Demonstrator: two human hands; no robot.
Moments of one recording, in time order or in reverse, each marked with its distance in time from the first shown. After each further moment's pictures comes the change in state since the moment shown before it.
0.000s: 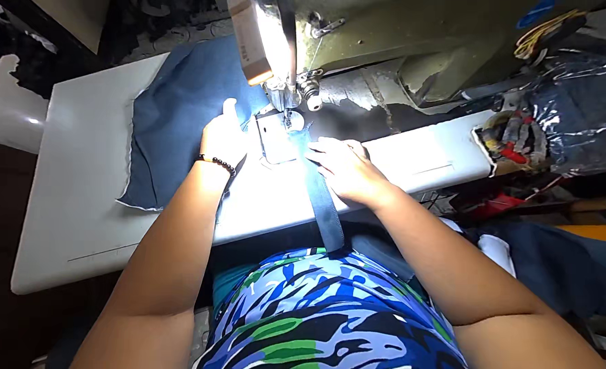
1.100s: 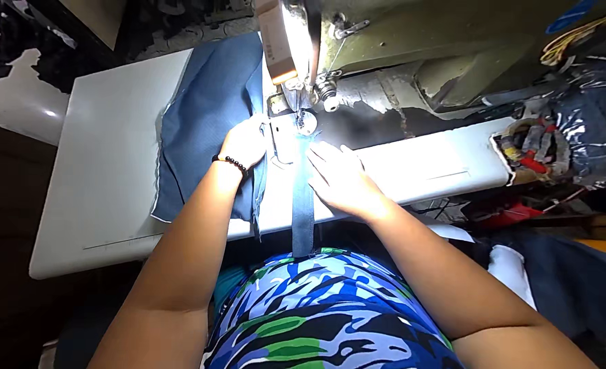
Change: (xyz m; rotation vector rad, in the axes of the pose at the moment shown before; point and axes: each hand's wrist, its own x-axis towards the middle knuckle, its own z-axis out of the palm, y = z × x) left_hand 0.005 -0.012 0.016 -0.108 -0.124 0.197; right_hand 0.012 -0.034 0.012 -0.025 -0.106 0.134
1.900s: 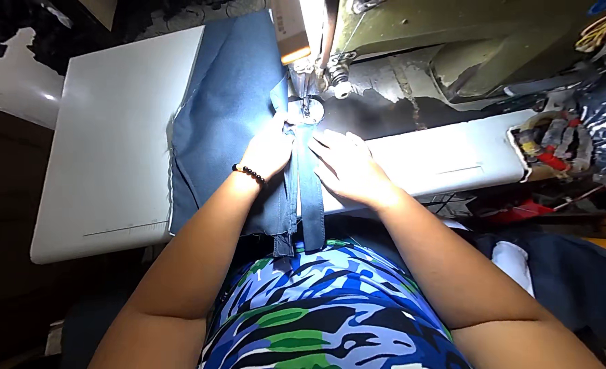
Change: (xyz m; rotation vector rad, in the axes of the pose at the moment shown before) left_hand -0.026 0.028 0.021 -0.257 -0.016 0.004; right_hand 0.003 0.009 -0.002 0.048 0.062 -0.097
